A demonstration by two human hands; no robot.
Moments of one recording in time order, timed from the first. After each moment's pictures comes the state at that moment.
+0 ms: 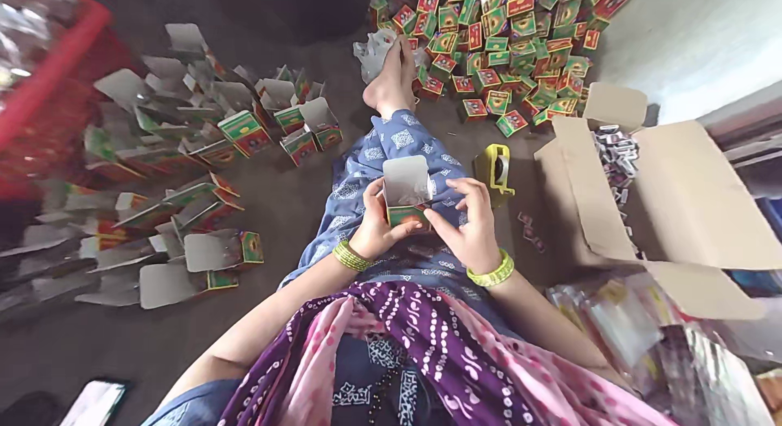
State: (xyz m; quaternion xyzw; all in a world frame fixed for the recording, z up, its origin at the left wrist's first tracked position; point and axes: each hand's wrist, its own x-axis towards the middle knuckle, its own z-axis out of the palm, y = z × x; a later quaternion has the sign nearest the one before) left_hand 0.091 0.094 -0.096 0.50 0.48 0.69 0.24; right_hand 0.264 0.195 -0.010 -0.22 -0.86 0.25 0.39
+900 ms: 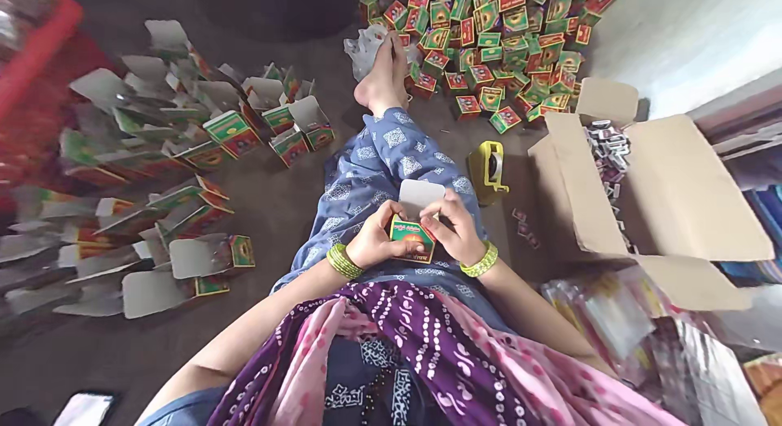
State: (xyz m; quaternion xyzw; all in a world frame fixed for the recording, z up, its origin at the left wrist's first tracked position) left_hand 0.097 0.087 -0.089 0.53 0.43 0.64 0.35; right_hand 0.269 0.214 -0.044 -0.12 -0.82 0.45 0.33
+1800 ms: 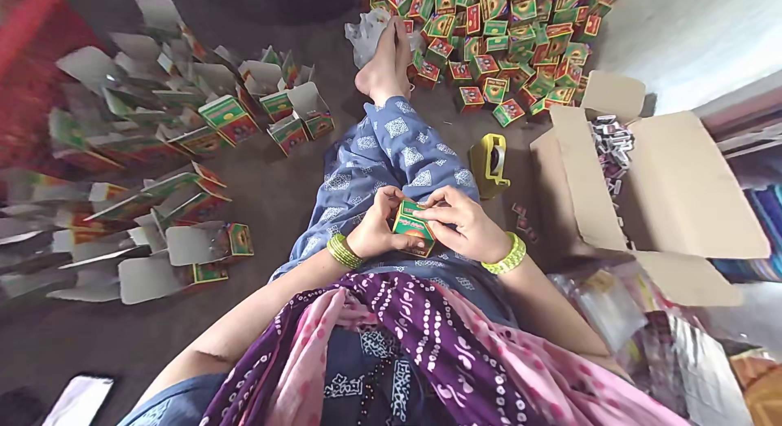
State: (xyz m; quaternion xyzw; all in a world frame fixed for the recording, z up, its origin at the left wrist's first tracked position) left_hand 0.097 0.091 -0.096 0.52 0.41 0.63 0.40; right_hand 0.281 0.217 0.000 -0.05 -0.92 0.34 0.18
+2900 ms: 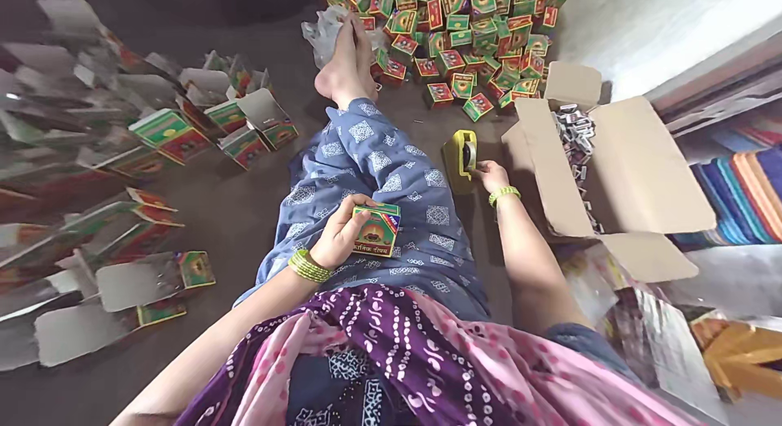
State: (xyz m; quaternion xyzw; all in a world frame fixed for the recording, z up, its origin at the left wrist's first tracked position) left_hand 0.093 0.094 -0.091 0.46 0.48 0.63 0.40; right_hand 0.371 0.439 -0.102 -0.62 -0.71 0.31 0.12
